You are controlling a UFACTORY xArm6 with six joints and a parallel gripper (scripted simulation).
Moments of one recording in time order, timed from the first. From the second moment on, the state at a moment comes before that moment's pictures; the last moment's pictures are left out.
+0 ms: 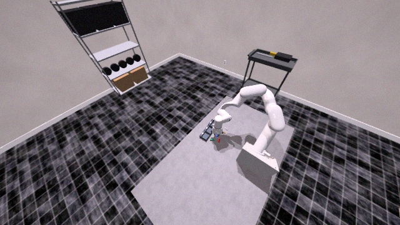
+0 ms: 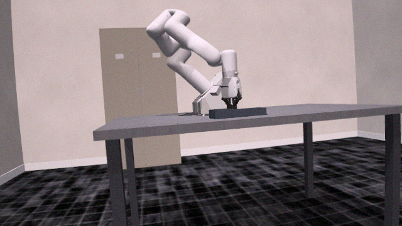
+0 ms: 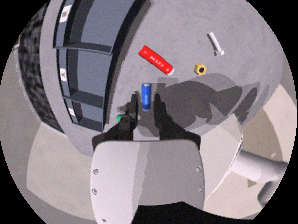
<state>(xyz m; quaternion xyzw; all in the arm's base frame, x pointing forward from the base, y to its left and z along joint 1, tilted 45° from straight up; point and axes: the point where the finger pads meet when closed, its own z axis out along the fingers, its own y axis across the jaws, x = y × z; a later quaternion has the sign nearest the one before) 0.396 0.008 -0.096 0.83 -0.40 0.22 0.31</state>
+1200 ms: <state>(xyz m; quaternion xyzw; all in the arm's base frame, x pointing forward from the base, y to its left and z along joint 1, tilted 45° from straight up) 0.396 -0.001 -0.104 0.83 -0.40 0.22 0.31</state>
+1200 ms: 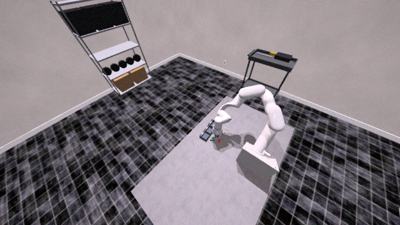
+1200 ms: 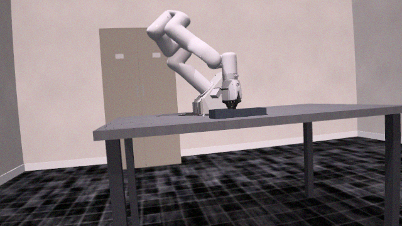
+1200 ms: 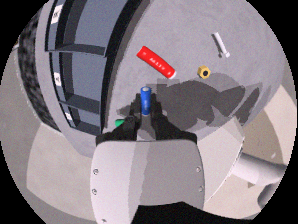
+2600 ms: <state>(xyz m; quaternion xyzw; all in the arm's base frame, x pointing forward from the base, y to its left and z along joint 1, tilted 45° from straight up) 0.389 0.039 -0.065 0.83 -0.40 0.23 0.31</state>
